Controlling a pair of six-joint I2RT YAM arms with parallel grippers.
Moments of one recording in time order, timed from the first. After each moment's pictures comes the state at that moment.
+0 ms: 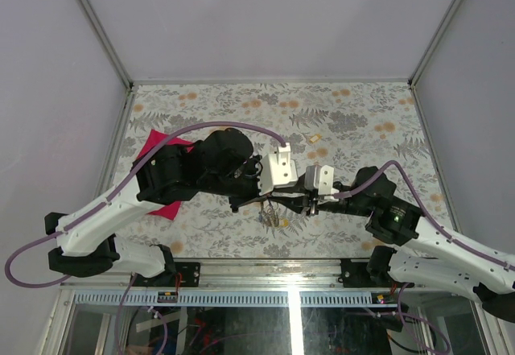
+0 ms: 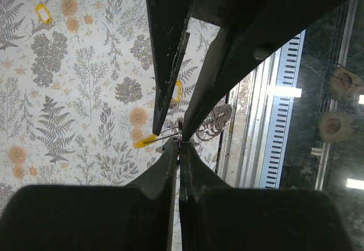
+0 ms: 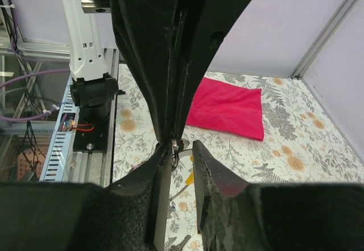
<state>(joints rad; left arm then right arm) -1.15 1.34 1.80 -1.21 0.17 0.25 1.05 0.79 0.80 0.04 -0.39 -0.20</state>
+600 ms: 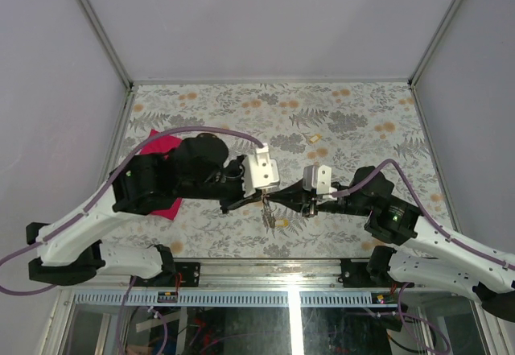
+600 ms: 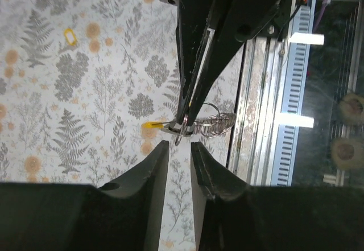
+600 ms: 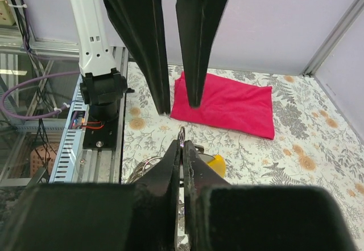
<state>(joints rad) -1.16 1.23 1.71 -1.11 0.15 0.25 1.05 0.80 0.80 0.03 -0.41 -0.18</state>
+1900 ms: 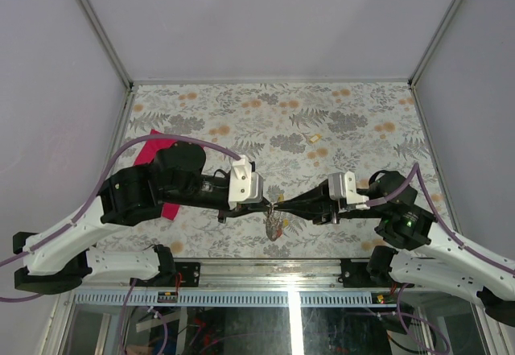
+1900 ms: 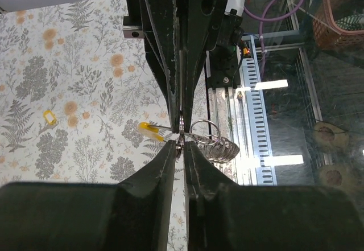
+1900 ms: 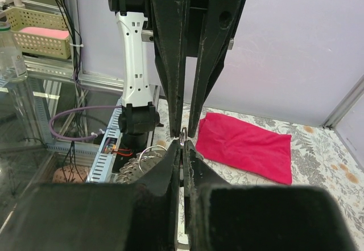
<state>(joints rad) -1.16 1.05 1.49 -0.81 0.39 0.28 1.05 0.71 0.80 0.12 -0.57 -0.11</state>
